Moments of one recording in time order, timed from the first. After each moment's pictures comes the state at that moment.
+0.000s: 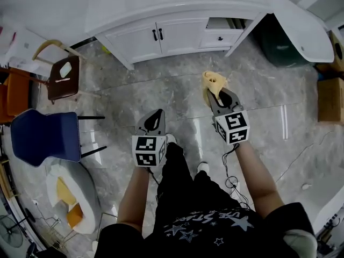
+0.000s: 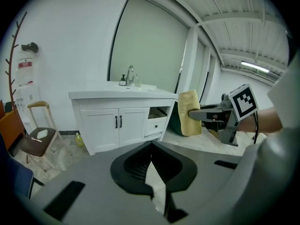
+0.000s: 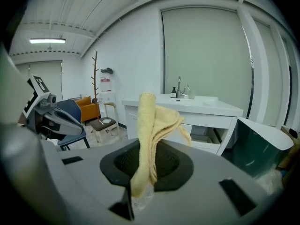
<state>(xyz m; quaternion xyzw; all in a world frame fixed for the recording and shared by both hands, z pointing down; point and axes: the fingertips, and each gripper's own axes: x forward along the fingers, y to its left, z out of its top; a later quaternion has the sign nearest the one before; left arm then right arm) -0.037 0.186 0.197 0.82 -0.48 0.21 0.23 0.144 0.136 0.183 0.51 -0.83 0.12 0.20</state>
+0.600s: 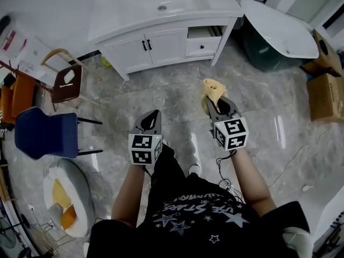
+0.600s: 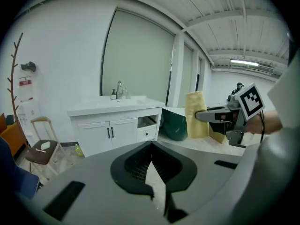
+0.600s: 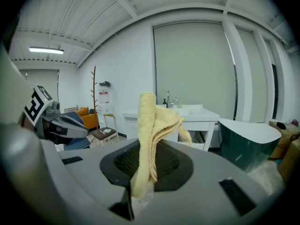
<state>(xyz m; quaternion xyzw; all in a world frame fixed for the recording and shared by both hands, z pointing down) 0.033 0.300 0.102 0.84 -0.47 0.19 0.16 0.226 0.281 0.090 0.55 -0.82 0.11 0.14</state>
